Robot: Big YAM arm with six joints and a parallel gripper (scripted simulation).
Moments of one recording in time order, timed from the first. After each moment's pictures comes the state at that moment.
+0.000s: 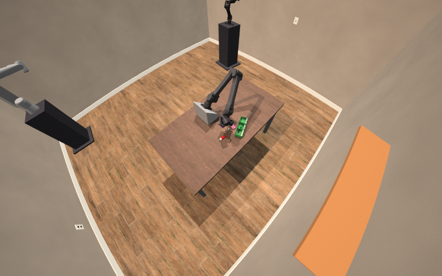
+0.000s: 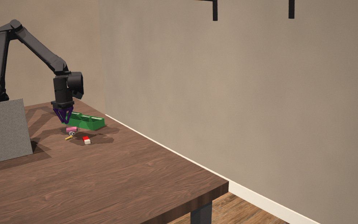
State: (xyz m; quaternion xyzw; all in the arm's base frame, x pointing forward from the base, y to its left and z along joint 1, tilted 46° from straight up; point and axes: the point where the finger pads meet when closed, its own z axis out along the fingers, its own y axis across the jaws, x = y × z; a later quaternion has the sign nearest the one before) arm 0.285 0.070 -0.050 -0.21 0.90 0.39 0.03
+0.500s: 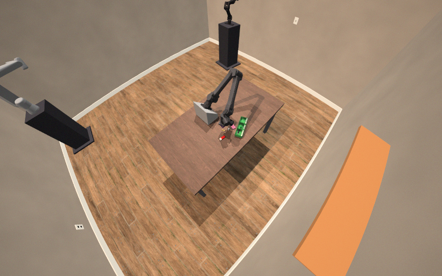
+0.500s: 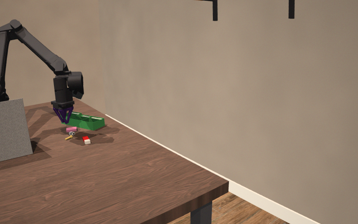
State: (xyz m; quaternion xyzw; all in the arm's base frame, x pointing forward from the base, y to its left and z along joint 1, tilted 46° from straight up) arm 0.286 0.070 -0.050 -0.21 0.90 0.39 0.03
